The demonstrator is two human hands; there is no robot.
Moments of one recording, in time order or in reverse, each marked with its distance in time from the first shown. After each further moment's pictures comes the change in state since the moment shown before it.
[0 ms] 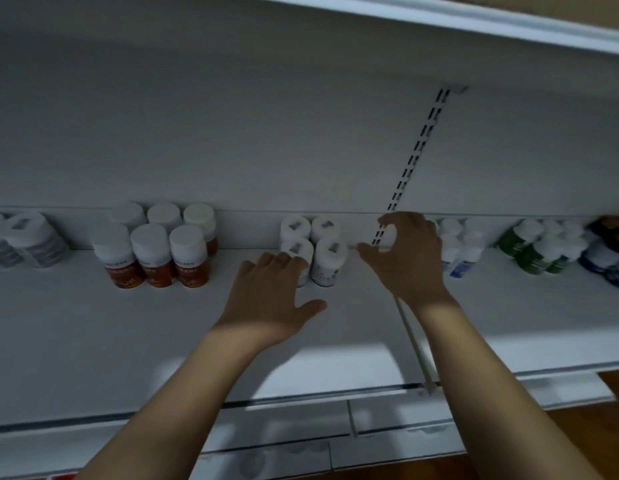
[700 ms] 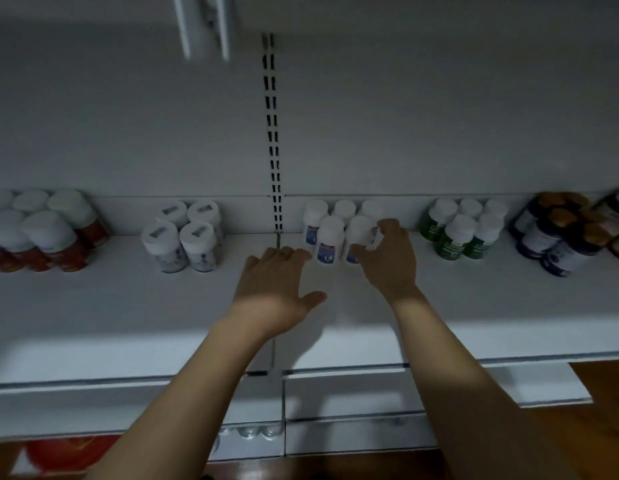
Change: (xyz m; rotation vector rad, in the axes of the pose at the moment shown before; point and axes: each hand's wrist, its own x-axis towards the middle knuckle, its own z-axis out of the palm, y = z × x) left_hand 0.073 0.223 0.070 -0.020 -0.053 -0.094; right_hand 0.055 0.235 -0.036 0.268 -0.115 0.178
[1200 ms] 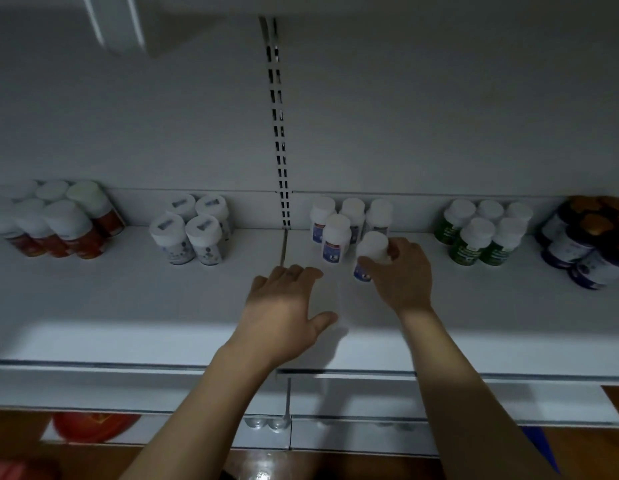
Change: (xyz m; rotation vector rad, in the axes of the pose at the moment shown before) left_hand -0.025 0.021 0.018 0.008 0.124 -0.003; right_hand -0.006 0.024 -0.004 0.018 -0.035 0.009
